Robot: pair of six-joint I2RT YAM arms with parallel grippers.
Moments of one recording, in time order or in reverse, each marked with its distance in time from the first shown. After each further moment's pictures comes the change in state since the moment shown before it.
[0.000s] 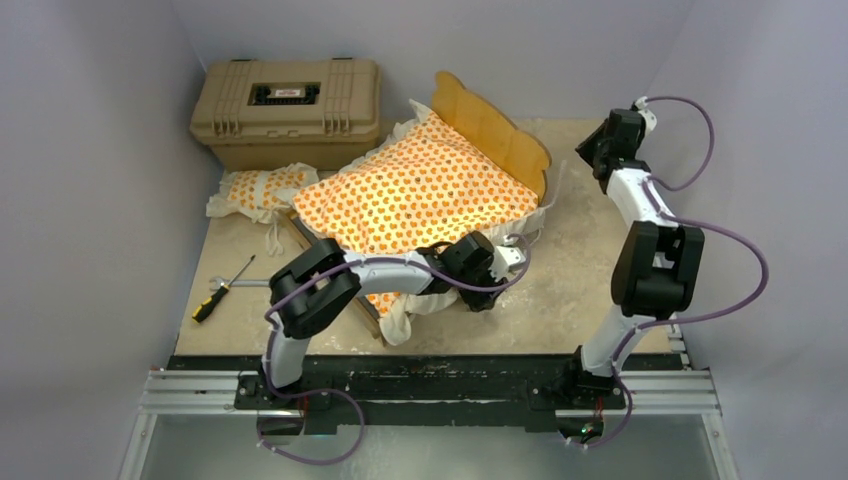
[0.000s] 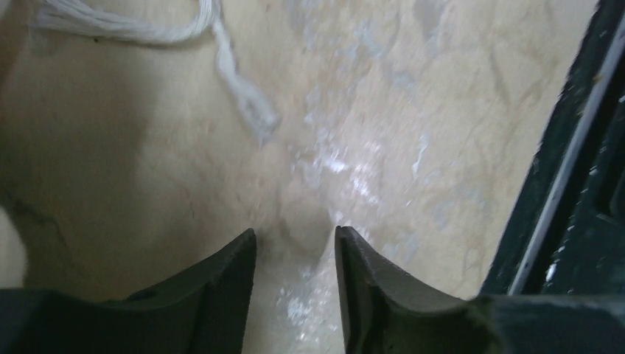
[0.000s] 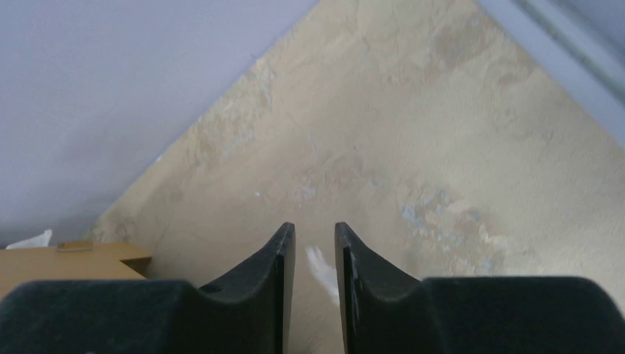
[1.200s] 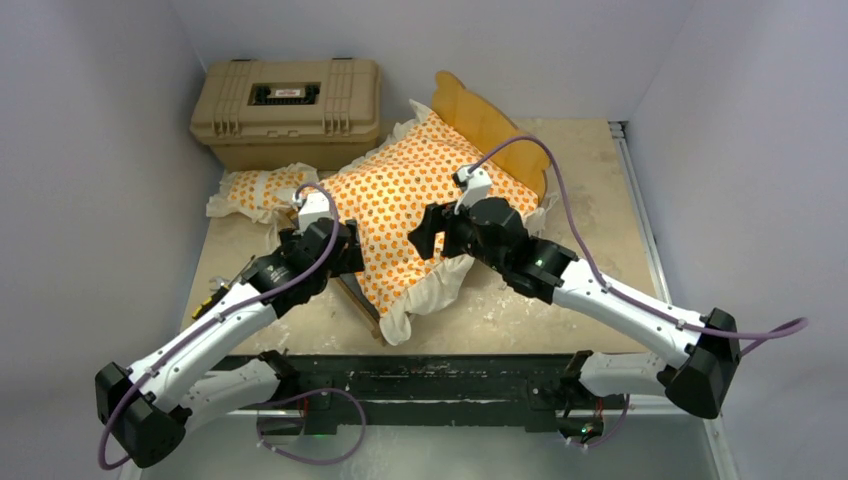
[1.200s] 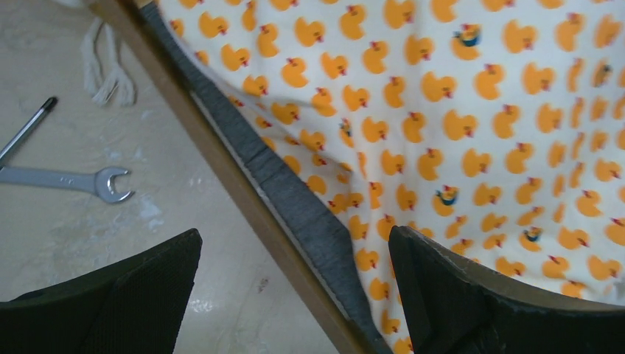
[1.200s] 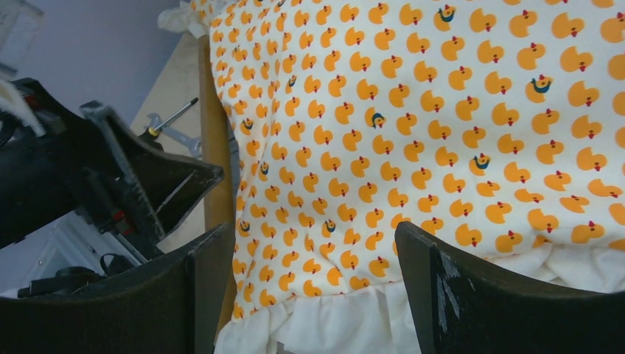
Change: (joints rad) left arm 0.332 -0.998 -0.336 -0.631 -0.772 -0.574; right arm 1.021 -0.591 -0.361 -0.090 0.074 -0.111
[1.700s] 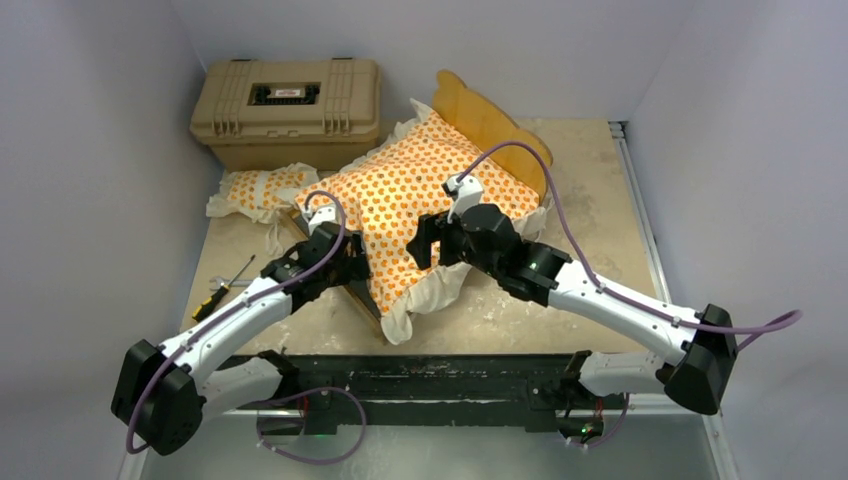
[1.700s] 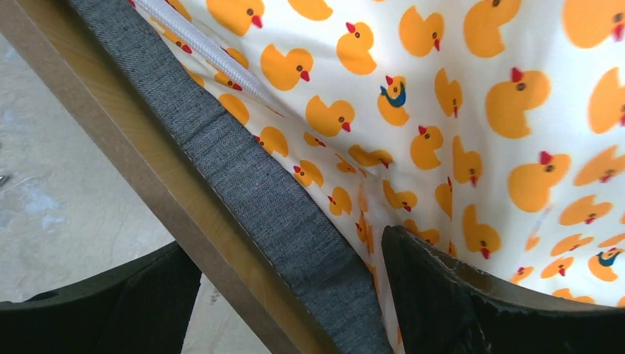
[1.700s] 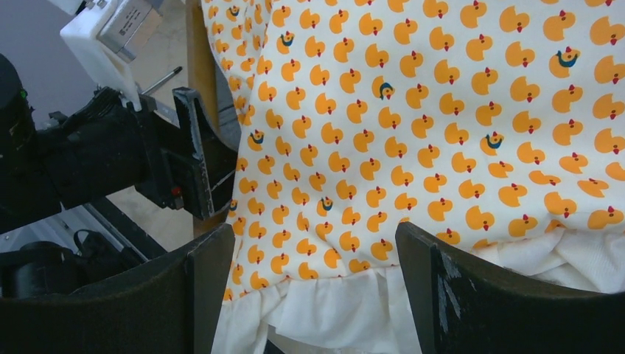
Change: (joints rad) left arm 0.137 0.080 -0.208 0.218 0.225 -0.066; right arm 0.064 0.021 -0.001 -0.034 0.026 -0.035
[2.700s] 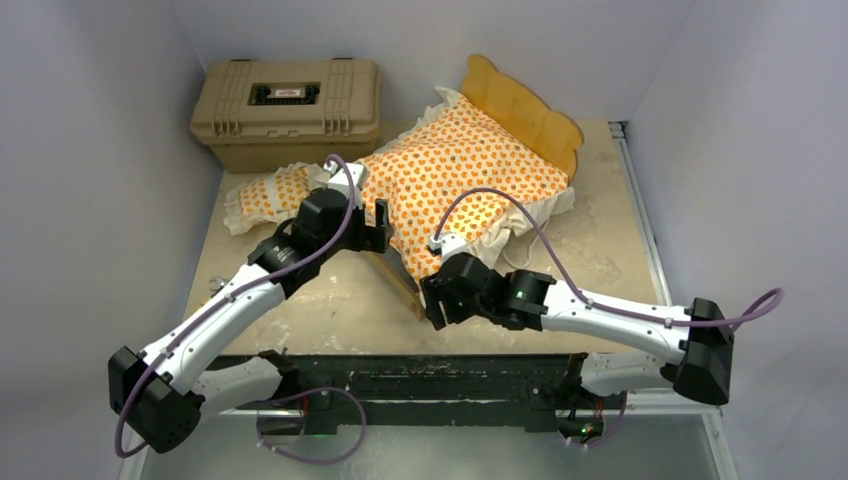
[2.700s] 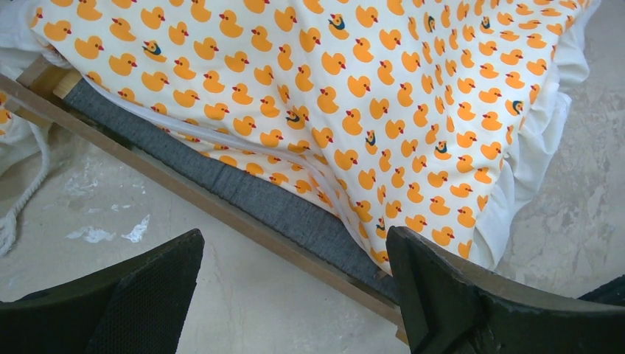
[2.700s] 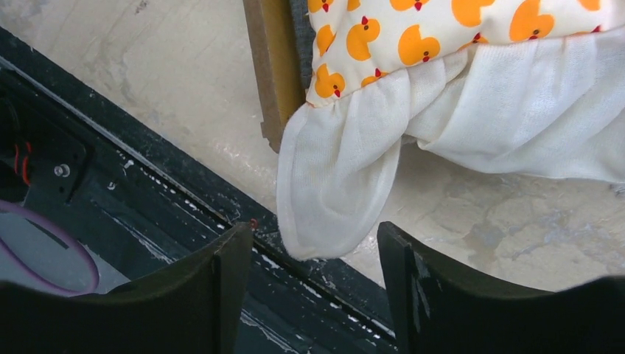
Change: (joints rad) left arm -0.033 0.032 0.262 0.094 0.190 0.327; right arm 0.208 -0.014 -0.091 -0.354 0.040 0.121
